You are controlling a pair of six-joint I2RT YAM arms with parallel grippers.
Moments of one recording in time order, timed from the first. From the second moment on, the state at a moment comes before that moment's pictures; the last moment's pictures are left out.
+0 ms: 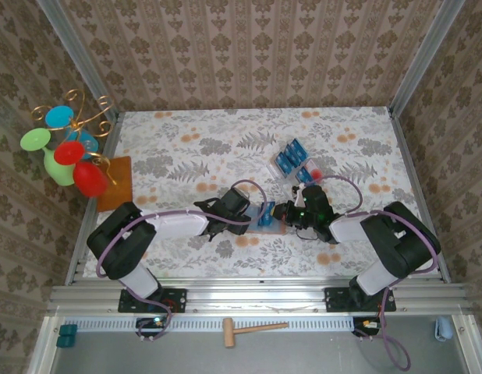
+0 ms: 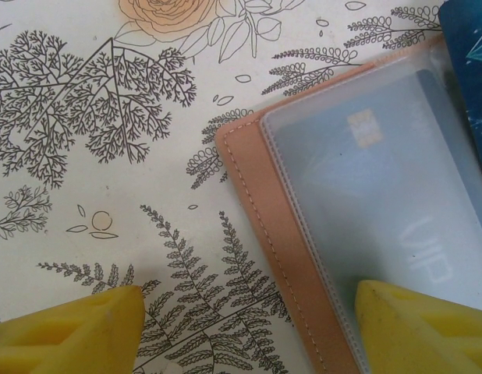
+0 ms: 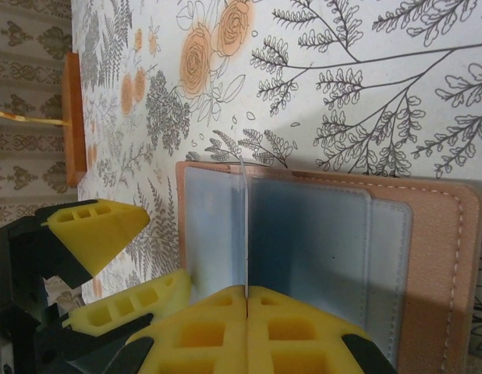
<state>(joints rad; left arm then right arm) -0.91 1.61 0.79 -0.24 -0.21 -0.30 0.46 1.57 0.42 0.53 -0.44 0.95</state>
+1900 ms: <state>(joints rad) -0.92 1.61 0.79 -0.24 -0.21 -0.31 0.46 1.66 0.38 0.66 -0.51 0.97</state>
